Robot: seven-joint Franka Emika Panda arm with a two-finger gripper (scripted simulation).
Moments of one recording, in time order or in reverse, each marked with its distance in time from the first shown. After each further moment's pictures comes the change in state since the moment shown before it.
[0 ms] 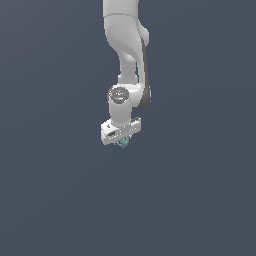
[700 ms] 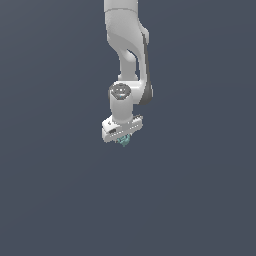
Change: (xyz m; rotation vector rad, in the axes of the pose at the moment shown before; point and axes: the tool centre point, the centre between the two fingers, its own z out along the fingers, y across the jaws) arm -0.002 -0.008 -0.012 0.000 0.000 0.000
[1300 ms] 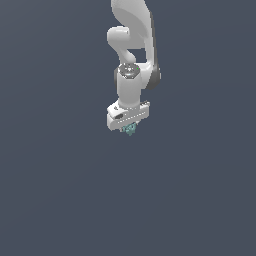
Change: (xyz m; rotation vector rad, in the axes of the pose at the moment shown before) arm -0.009 -0.036 -0.061 -0.001 0.000 -0.001
